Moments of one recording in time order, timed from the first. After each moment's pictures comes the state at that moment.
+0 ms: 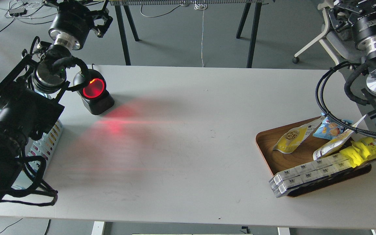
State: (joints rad) left arm -0.97 0.21 -1.00 -0.52 -0.13 -0.41 -0.14; right arm 0.96 -0.40 0.77 0.50 0.29 0.49 0.37
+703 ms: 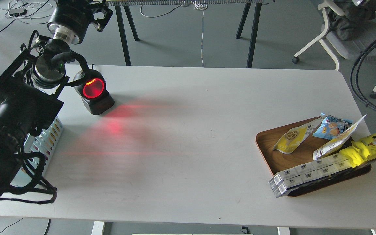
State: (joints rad) left arm -0.99 0.21 -1.00 -0.53 -0.13 -0.41 -0.14; right arm 1.21 -0.68 0.36 0.68 0.18 0.49 0.39
